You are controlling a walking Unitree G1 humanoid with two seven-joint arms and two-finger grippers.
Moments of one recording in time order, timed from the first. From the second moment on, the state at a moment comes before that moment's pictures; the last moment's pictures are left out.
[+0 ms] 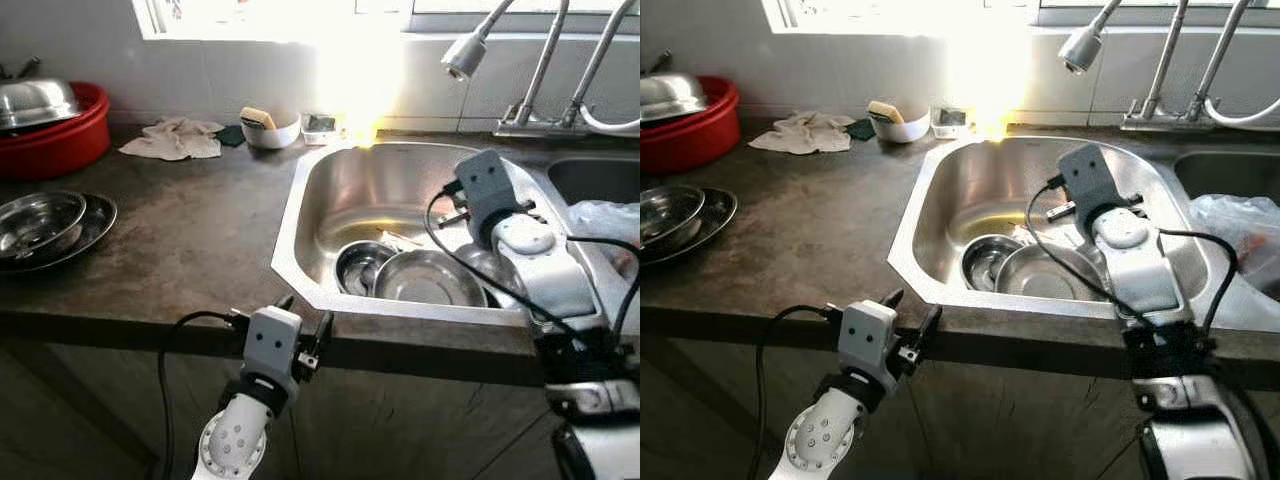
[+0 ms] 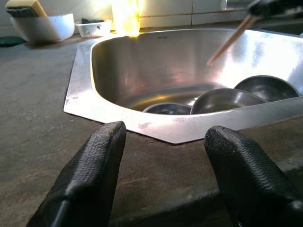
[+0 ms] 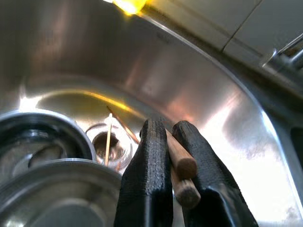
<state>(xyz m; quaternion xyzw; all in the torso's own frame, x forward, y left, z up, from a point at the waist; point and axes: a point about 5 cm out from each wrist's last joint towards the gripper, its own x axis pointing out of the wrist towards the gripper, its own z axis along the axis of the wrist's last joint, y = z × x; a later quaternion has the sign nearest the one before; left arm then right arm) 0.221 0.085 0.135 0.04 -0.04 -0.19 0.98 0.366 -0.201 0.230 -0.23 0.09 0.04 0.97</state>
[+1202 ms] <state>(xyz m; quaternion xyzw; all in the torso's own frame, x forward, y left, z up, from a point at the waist) 0.220 0.084 0.148 0.04 -0.07 -0.20 0.98 0.362 -0.169 0.219 -0.15 0.02 0.06 0.99</state>
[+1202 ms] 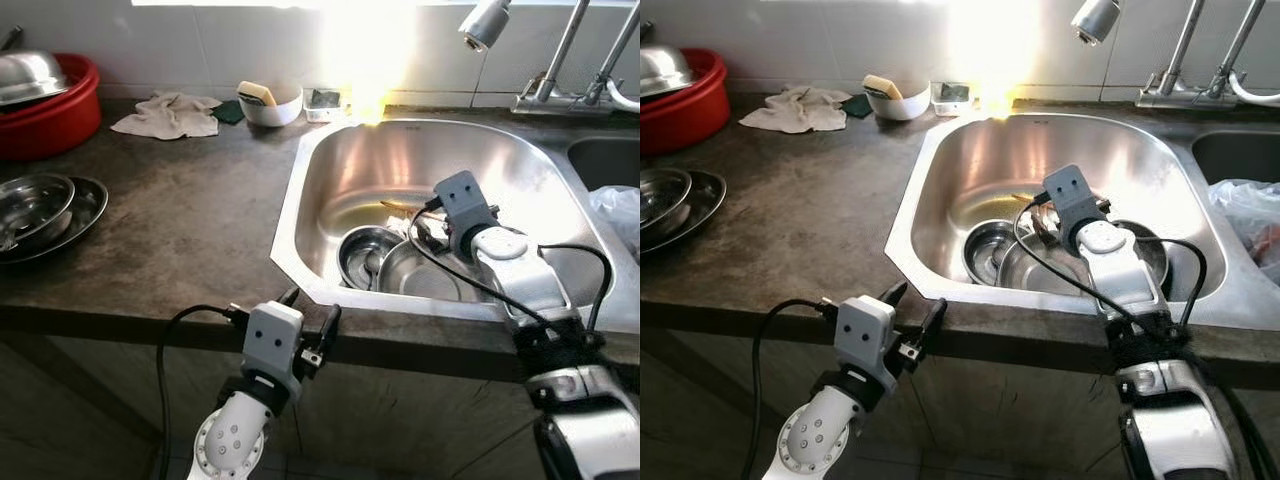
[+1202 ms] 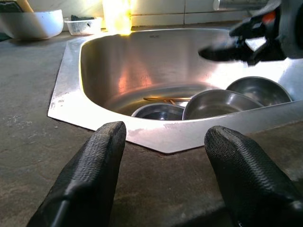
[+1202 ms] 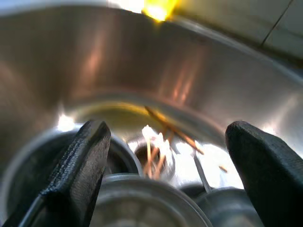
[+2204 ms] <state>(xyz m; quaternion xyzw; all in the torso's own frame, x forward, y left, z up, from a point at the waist) 0.222 0.089 0.137 0.02 -0.05 -0.19 0.98 0.254 -0.142 0.183 0.00 -0.09 0.06 0.99</state>
